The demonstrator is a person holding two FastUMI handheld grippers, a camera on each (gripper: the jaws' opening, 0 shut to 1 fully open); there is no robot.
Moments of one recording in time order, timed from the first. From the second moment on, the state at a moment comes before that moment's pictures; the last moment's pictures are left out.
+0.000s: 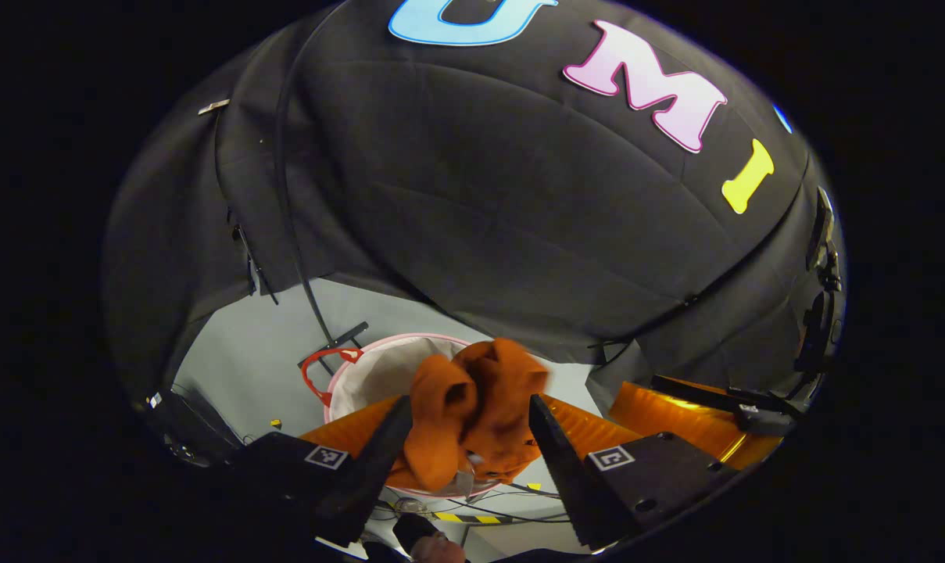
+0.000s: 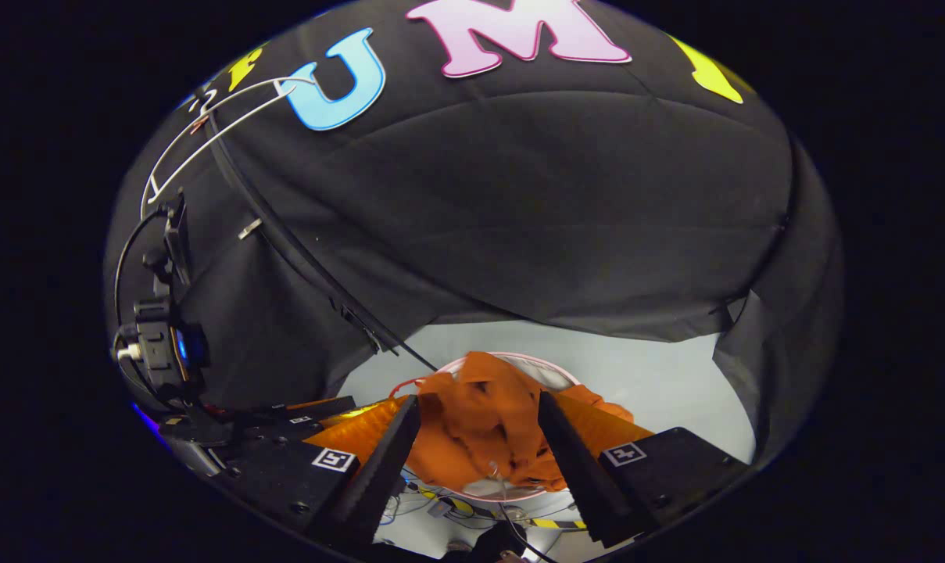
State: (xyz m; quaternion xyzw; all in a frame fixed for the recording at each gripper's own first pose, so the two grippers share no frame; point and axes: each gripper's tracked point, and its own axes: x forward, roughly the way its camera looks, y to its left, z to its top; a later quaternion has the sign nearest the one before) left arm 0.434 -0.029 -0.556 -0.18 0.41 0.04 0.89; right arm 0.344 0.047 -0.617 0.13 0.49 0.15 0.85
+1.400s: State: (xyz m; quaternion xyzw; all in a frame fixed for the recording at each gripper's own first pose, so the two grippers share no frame) left arm 0.169 -0.011 -0.332 -0.12 0.19 -0.02 0.97; right arm 0.134 0.068 -0.355 0.12 0.30 0.12 0.94
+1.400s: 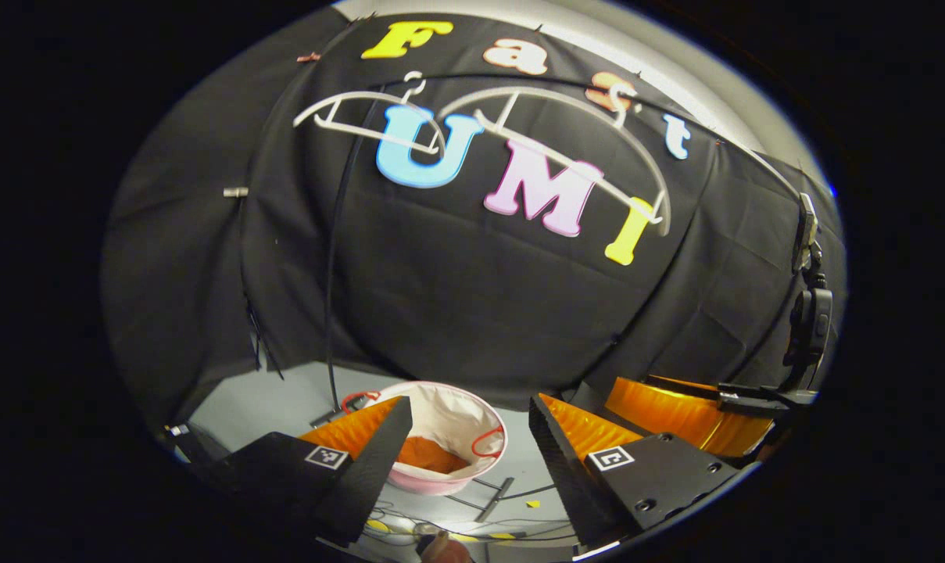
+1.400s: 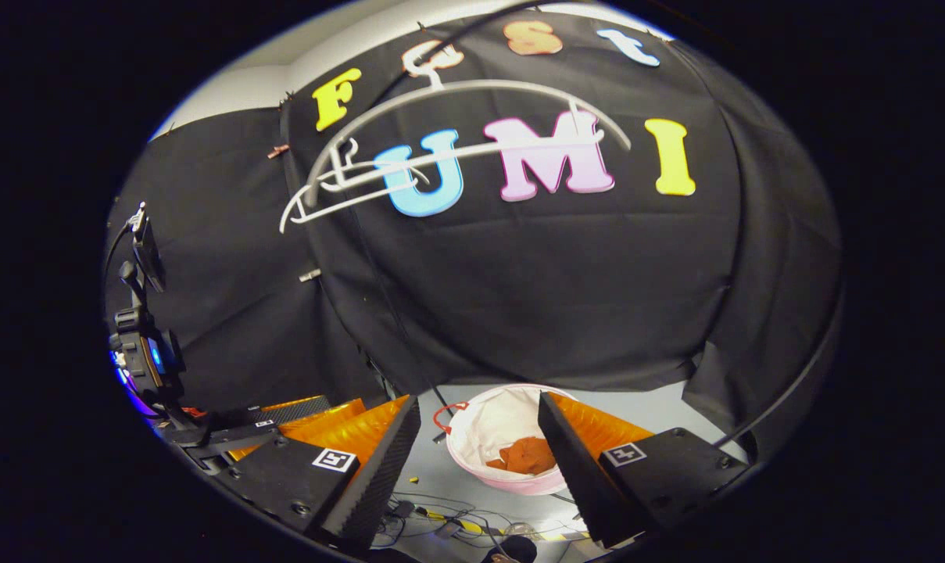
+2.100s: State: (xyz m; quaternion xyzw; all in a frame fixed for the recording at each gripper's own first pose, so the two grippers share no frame) left arm -0.006 0.001 -0.159 -0.03 0.08 -0.04 1.00; right arm -0.011 0.057 -0.148 0.07 0.14 0.06 0.99
